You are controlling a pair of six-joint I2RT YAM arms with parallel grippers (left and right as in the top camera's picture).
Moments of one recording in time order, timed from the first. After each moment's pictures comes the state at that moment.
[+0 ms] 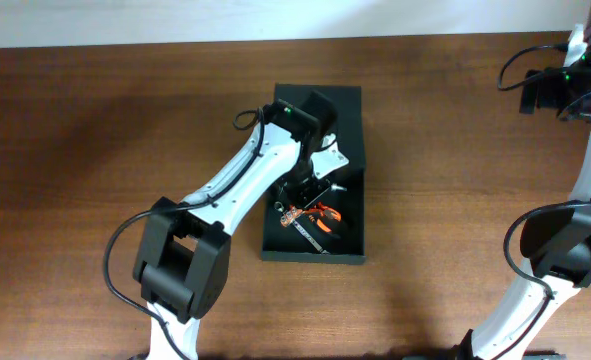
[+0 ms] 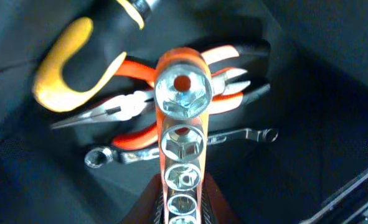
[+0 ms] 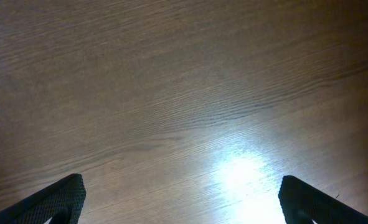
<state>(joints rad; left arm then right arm) -0.58 2.07 1.72 -1.24 0.19 0.32 -0.33 2.13 2.38 -1.57 0.14 -0.05</state>
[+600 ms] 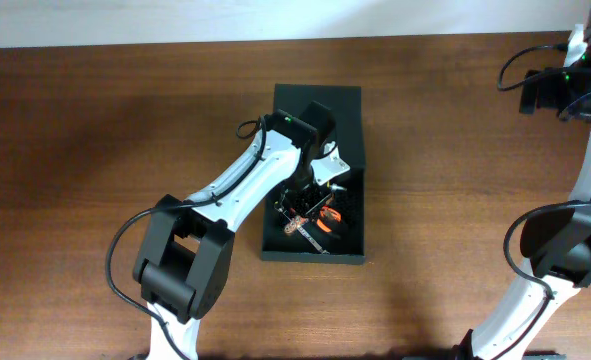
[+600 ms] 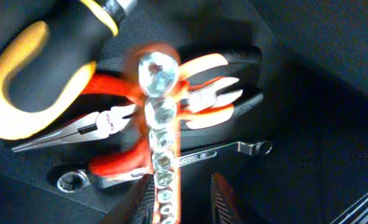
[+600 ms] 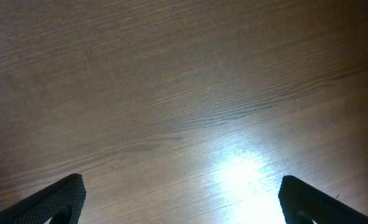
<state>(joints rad) -0.58 2.07 1.66 -1.17 0.24 0.33 -0.33 2.13 2.38 -1.57 0.14 -0.05</state>
